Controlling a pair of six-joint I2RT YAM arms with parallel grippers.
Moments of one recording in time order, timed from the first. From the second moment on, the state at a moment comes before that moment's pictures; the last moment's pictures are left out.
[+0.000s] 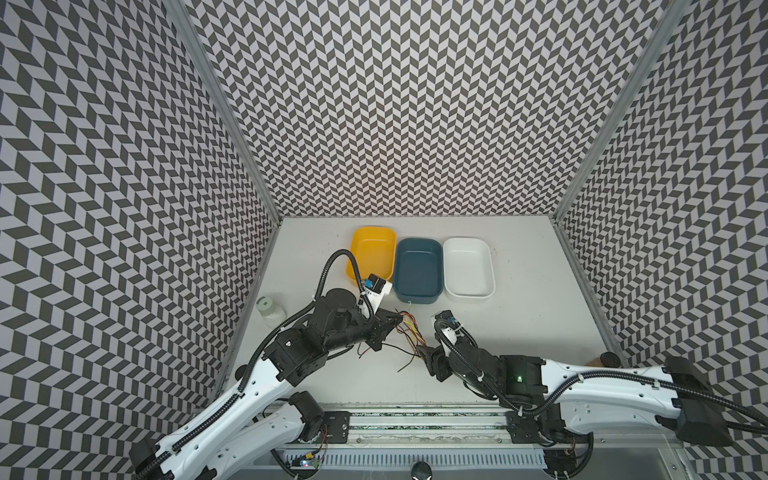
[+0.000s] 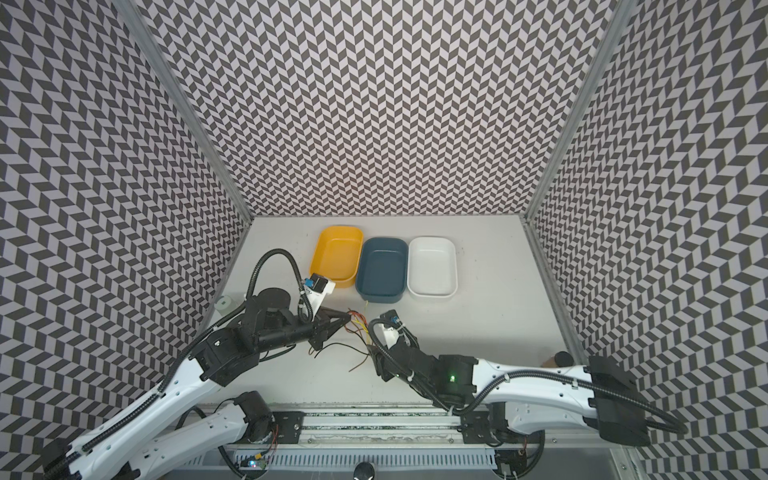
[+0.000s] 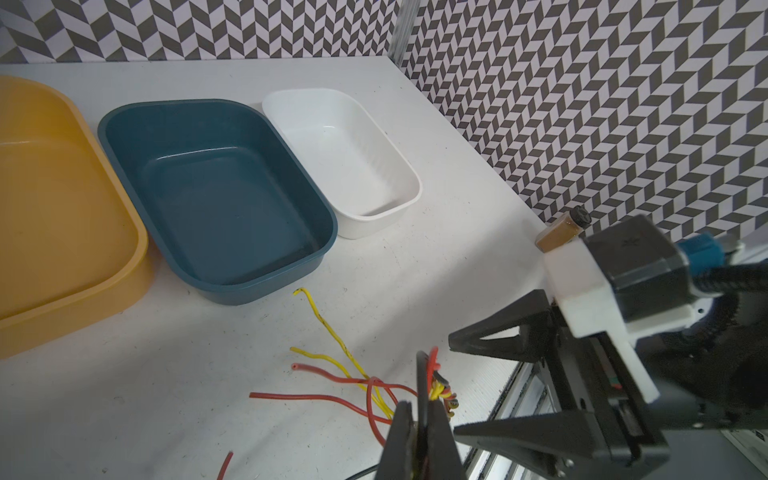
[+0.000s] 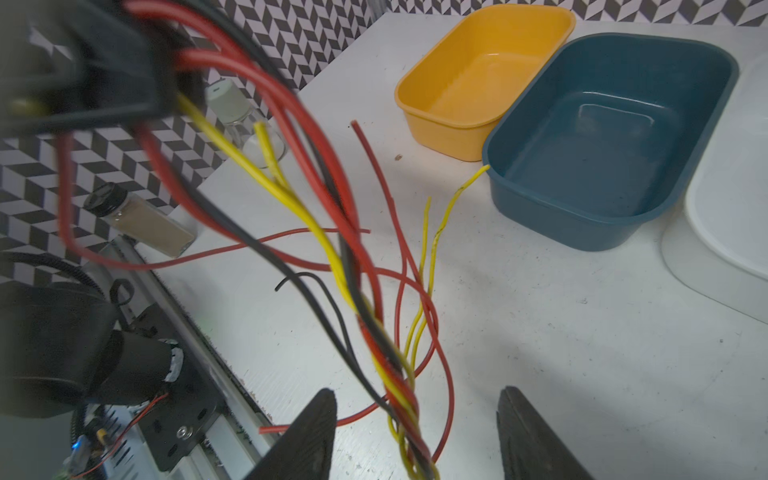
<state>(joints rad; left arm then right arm) -0.72 0.78 0.81 -0.44 0.37 -0.28 1.28 1.11 0.67 -0.05 0.52 0.66</state>
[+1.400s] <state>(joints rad) -0.75 0.76 0.81 -0.48 0.53 -0.24 1.09 0.93 0.52 0.12 0.51 0.55</state>
